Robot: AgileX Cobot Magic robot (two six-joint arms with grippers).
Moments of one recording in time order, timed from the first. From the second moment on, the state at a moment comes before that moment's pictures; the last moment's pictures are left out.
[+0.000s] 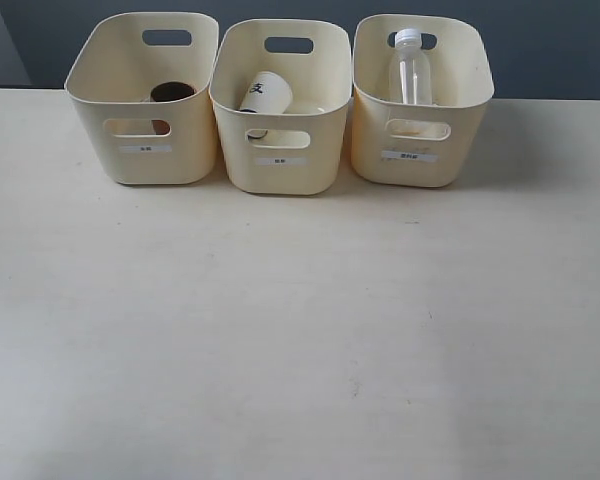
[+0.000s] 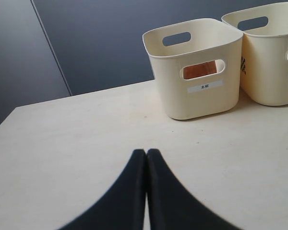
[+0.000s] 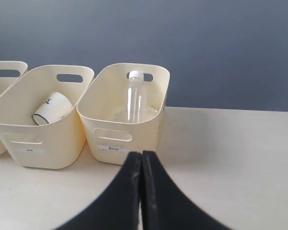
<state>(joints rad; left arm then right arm) -0.04 0.00 0.00 0.06 0.23 0.12 0.67 0.62 -0.66 -0.91 0.69 1.01</state>
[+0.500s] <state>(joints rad) -0.04 0.00 0.00 0.06 0.23 0.12 0.67 0.62 -0.37 -1.15 0.66 1.41</state>
